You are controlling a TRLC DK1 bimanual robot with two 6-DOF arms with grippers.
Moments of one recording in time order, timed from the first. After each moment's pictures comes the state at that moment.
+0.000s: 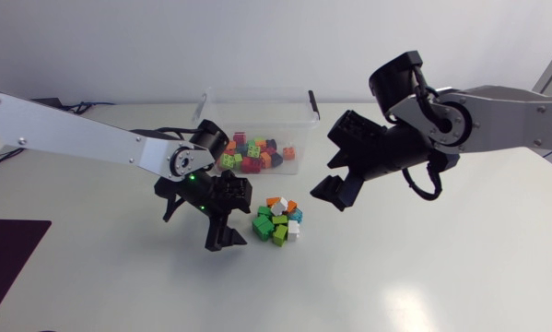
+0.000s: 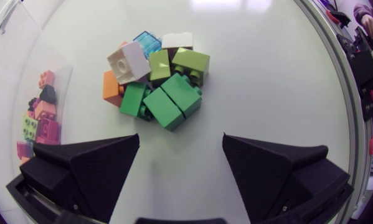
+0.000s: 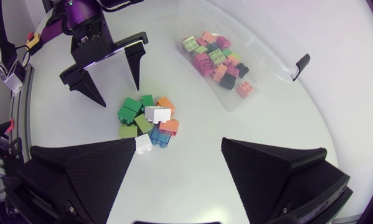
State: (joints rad) left arm -0.45 1.96 1.15 -0.47 0.39 1.15; right arm 0.40 1.56 1.06 -0.44 -0.28 -0.55
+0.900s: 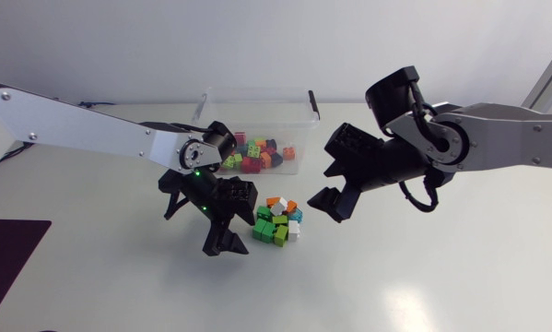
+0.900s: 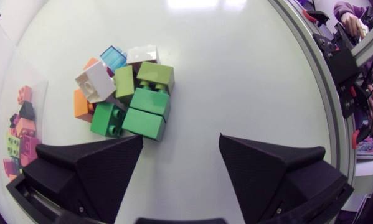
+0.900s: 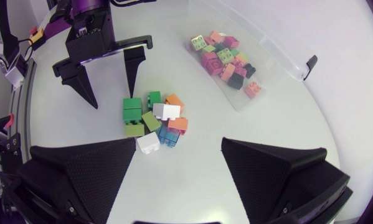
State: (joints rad) left arm -0.48 1.99 1.22 -0.65 0.45 1.22; right arm 0.42 1.55 0.99 -0.37 -0.28 -0.55
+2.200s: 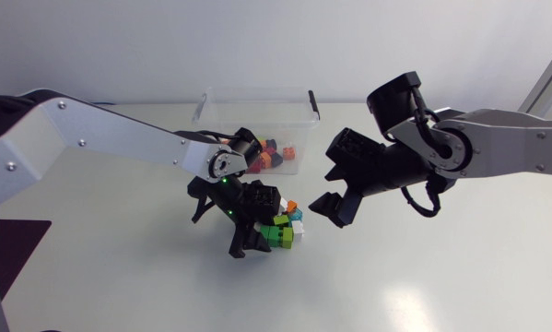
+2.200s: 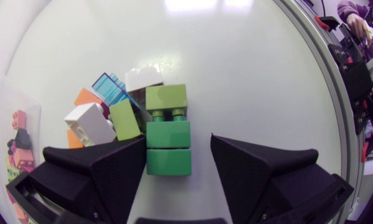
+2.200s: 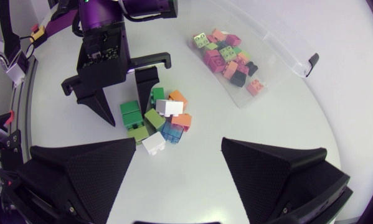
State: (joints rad) left arm -0.57 2.09 1.30 -0.57 0.45 1.15; right arm 0.42 1.53 0.96 -0.37 -0.28 -0.56
